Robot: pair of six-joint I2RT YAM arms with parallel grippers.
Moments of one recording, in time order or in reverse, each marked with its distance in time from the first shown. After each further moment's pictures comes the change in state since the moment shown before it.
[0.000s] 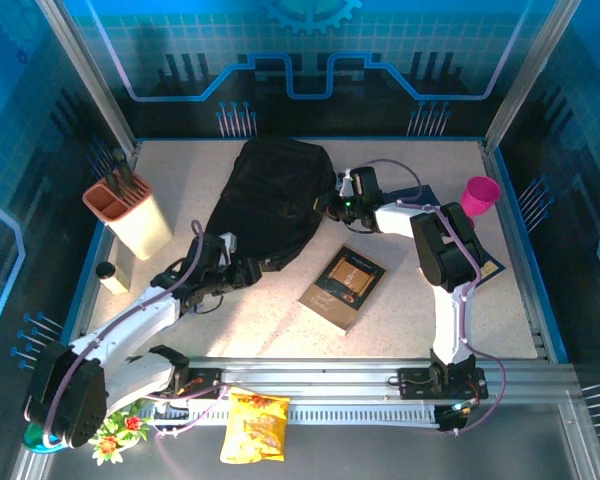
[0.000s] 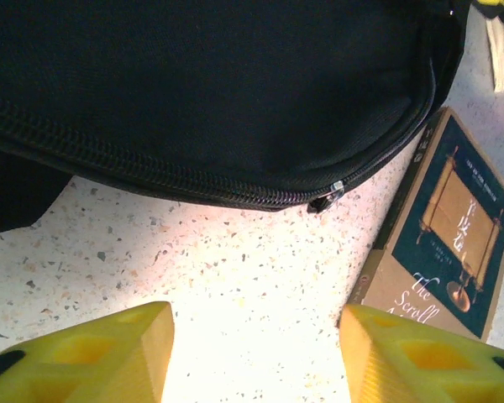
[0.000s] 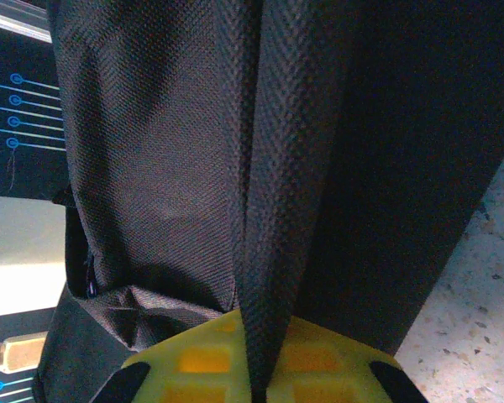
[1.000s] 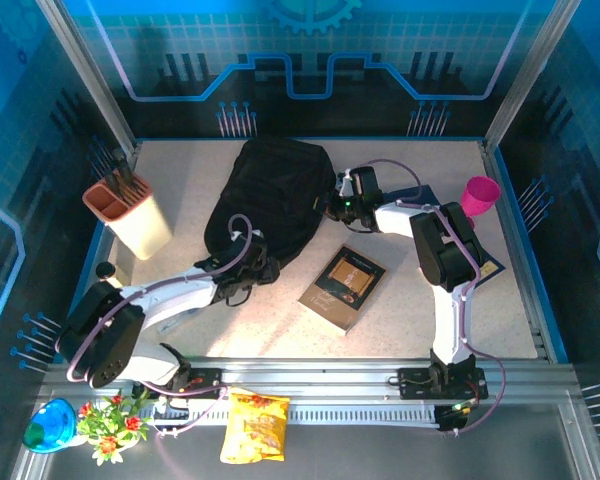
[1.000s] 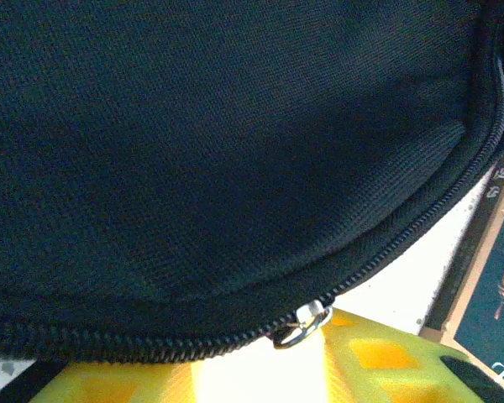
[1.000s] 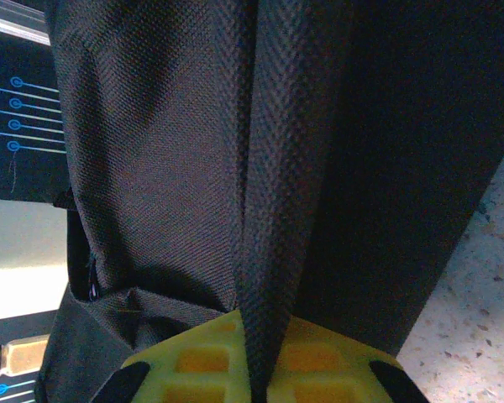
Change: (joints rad) left arm -0.215 0.337 0.107 0.175 -0.295 -0.069; right arm 0.000 0.005 0.006 0.000 -0.001 0.012
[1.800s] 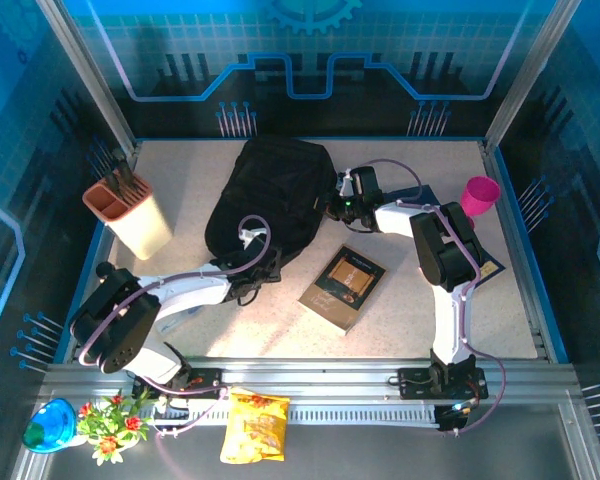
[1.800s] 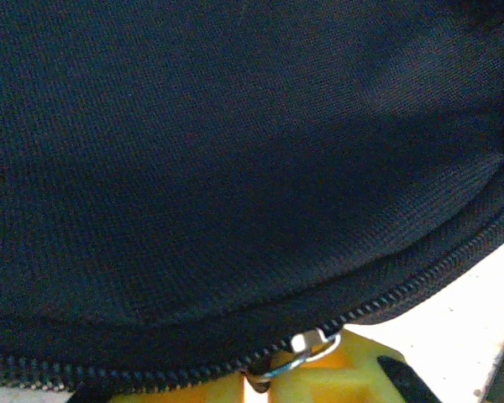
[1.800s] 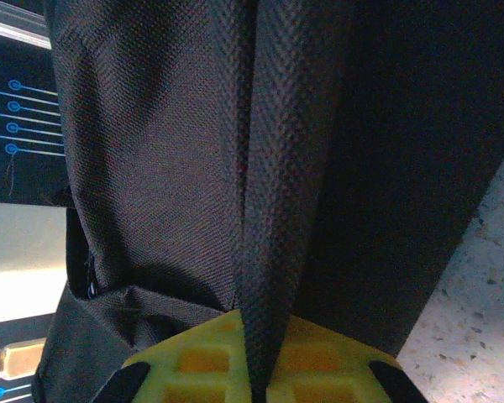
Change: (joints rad) left arm -0.071 0.089 0.052 0.003 -0.216 -0.005; right arm 0.000 0.000 0.000 0.000 0.008 -0.001
